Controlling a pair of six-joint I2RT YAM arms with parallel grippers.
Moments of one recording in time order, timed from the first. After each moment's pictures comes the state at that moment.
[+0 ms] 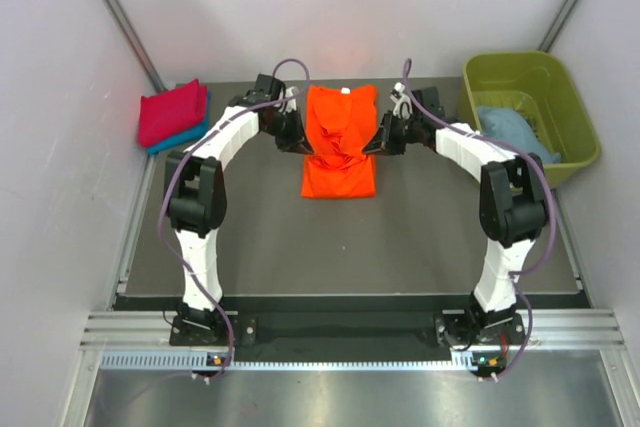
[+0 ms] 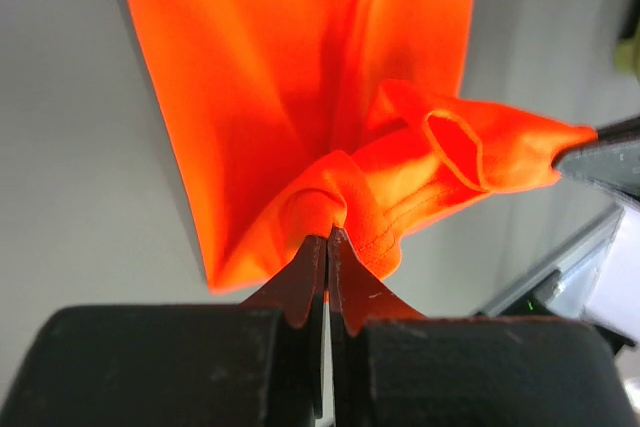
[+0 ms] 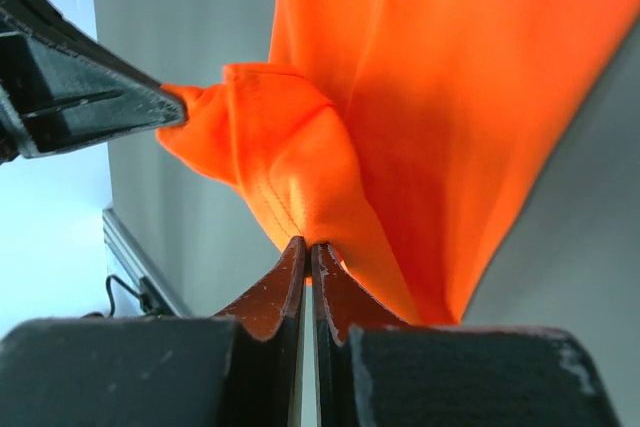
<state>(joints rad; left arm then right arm) -0.28 2.06 1.75 -0.71 0.50 -0.43 0.28 1.90 1.40 -0.28 -0.62 0.53</state>
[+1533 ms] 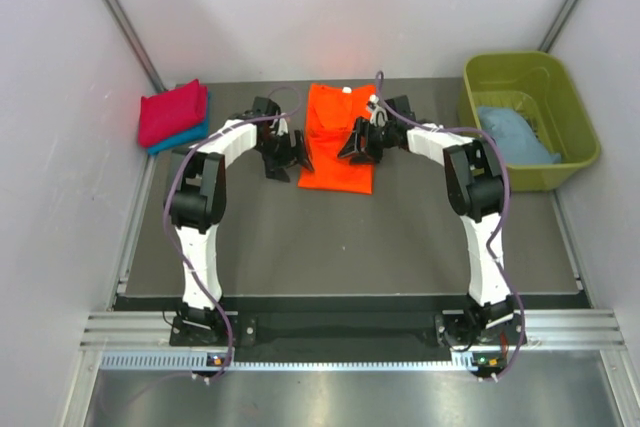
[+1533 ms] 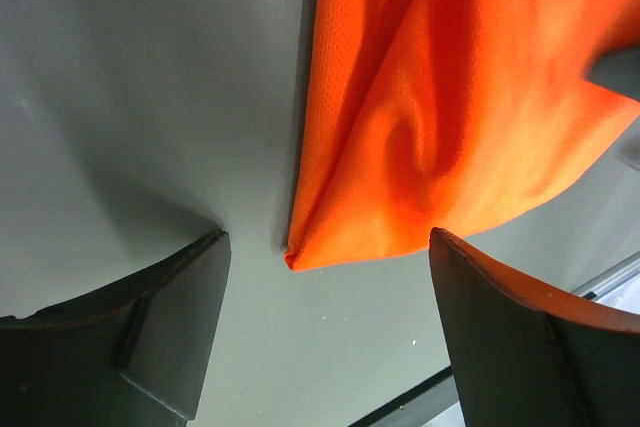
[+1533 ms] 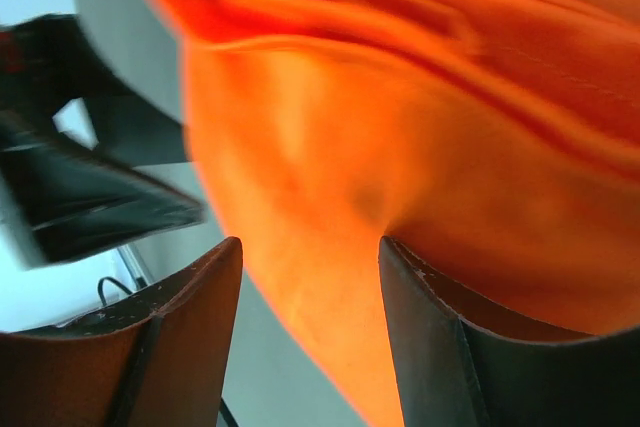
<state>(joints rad) -0.24 2.13 1.60 -0.67 0.43 -0.45 0.34 2.23 1.63 -0.20 -0.71 0.56</state>
